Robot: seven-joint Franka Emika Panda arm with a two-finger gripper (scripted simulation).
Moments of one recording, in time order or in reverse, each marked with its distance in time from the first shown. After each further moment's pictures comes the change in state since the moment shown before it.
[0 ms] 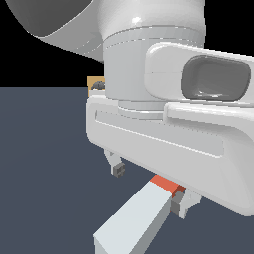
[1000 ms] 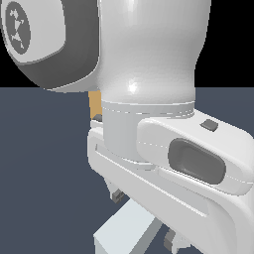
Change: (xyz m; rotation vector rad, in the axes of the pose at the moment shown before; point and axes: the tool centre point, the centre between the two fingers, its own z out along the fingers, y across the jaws) arm -0.007 0.001 0.046 0.002 0.001 0.032
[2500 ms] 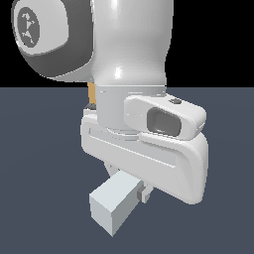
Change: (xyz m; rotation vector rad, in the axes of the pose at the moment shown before) arm 0.019 -0.038 -0.012 0.003 -0.002 -0.102
